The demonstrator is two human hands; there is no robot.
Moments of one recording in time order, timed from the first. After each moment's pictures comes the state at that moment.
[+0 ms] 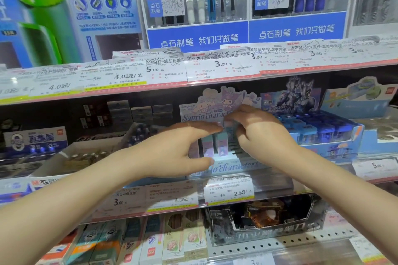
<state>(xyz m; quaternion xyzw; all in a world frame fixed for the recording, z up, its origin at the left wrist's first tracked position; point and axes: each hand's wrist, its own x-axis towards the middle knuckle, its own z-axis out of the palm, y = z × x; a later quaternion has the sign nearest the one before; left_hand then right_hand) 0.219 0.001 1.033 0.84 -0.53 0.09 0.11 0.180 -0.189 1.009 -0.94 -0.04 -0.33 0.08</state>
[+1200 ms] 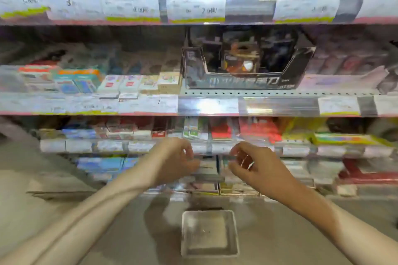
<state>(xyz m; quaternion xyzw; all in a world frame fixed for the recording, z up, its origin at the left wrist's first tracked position) 0.078 0.000 0.743 0.92 -0.26 -0.11 0.26 0.001 -0.210 0.730 -0.93 -0.03 0.00 0.36</state>
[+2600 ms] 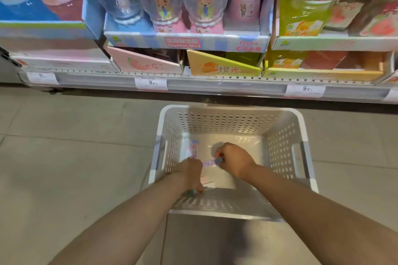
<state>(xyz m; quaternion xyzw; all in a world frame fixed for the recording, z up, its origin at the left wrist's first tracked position) 0.024 -0.009 -0.155 0.87 -0.15 -0.46 -0.01 0.020 -0.154 -0.166 -0.92 -0.01 0.29 0.26</state>
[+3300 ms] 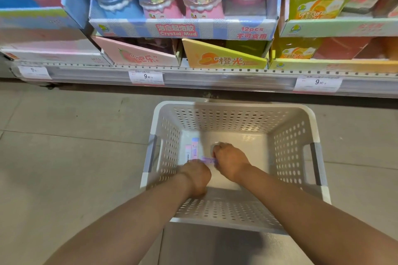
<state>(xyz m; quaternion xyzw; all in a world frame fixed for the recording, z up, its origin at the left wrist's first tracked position) 0.021 -0.020 -0.187 0.84 -0.31 -0.41 -0.14 0.024 -0.143 -0.205 -0.95 -0.10 0.27 0.15</state>
